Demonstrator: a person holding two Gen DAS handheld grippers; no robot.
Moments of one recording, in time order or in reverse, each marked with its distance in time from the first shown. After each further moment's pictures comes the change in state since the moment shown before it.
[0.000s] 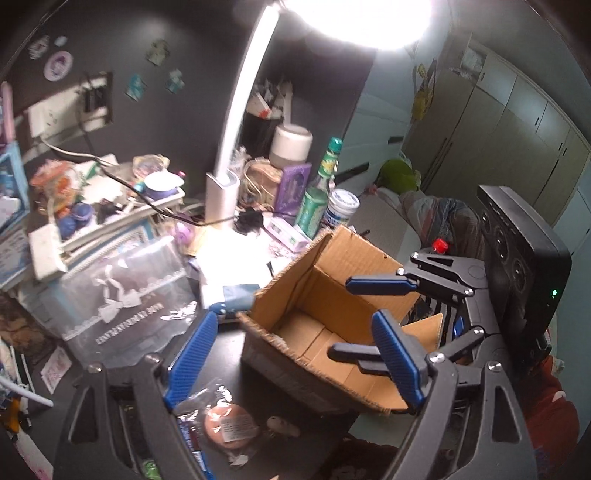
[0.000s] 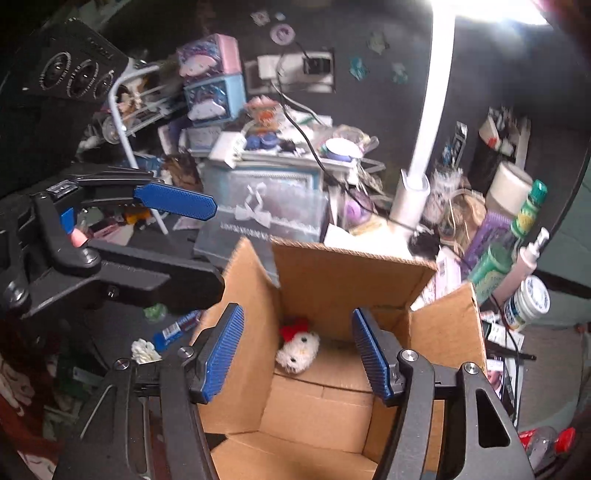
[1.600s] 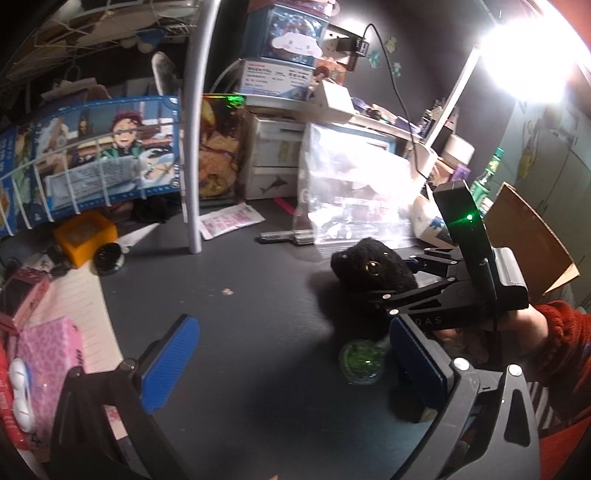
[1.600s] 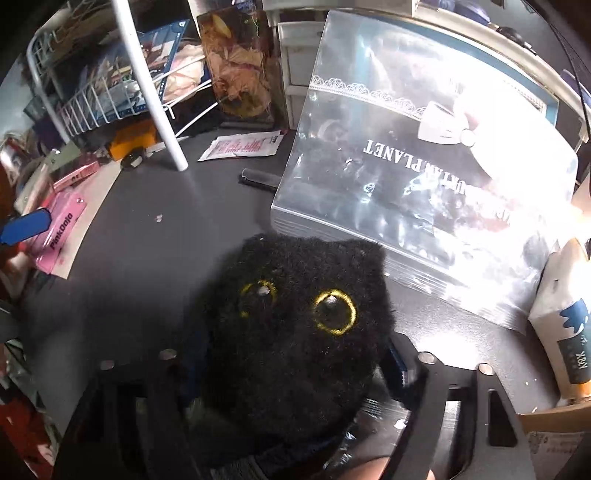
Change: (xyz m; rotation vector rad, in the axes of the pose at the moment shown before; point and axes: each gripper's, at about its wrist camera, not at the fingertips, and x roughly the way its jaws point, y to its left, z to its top) left arm -0.062 0.202 -0.222 -0.290 -0.106 0.319; right arm 0.266 0.161 0.010 -0.041 0.228 0.071
